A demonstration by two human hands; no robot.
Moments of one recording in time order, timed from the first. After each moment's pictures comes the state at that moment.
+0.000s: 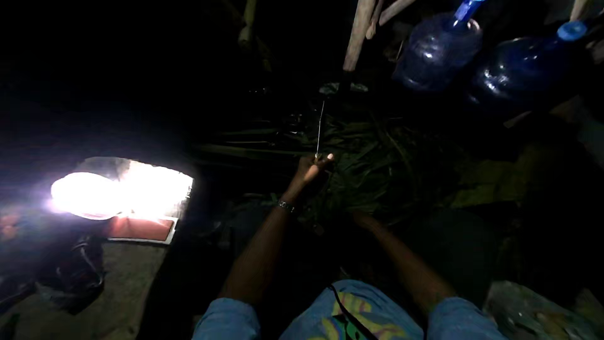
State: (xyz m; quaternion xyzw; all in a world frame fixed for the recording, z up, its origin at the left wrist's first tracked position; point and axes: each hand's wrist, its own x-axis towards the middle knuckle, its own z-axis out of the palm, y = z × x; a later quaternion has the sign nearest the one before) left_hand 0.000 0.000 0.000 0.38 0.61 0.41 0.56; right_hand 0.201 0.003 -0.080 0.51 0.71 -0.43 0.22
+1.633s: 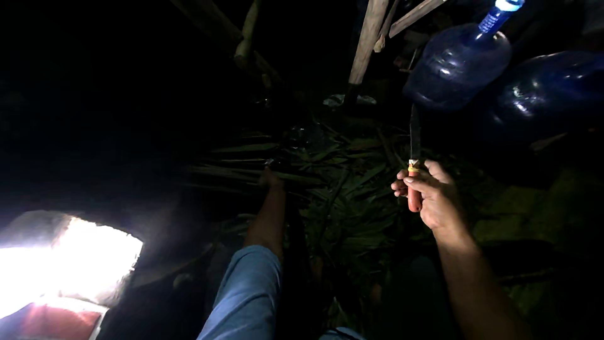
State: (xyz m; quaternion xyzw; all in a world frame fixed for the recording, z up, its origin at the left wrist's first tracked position) left_hand -0.082 0.131 -0.194 -0.01 0.75 0.62 0.25; right_hand 0.258 0.140 0.004 0.48 0.44 -0.60 -0.47
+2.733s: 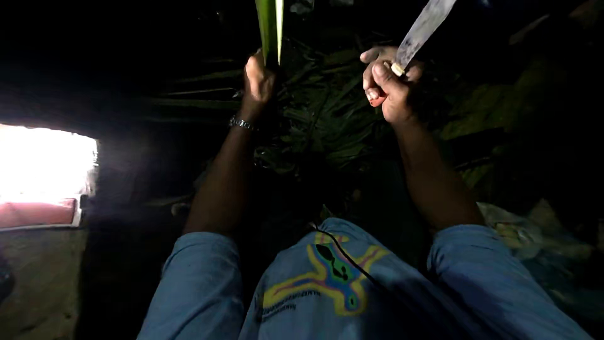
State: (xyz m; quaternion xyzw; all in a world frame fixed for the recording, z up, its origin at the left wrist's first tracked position) left_hand -0.024 0.085 -0.015 0.55 0.69 0.39 0.26; right_hand 0.250 0.117 -0.021 0.16 0.64 -0.52 -0.54
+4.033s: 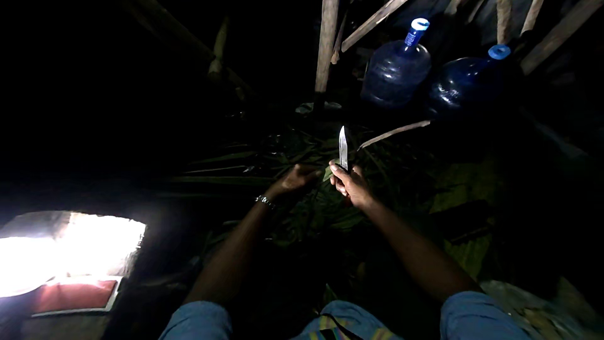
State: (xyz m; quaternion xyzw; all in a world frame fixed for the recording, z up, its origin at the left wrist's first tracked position) left_hand 0.002 0.068 0.013 0.64 0.52 0.26 0.50; right_hand 0.201 0.095 -0.017 0.44 0.48 -0.66 -0.38
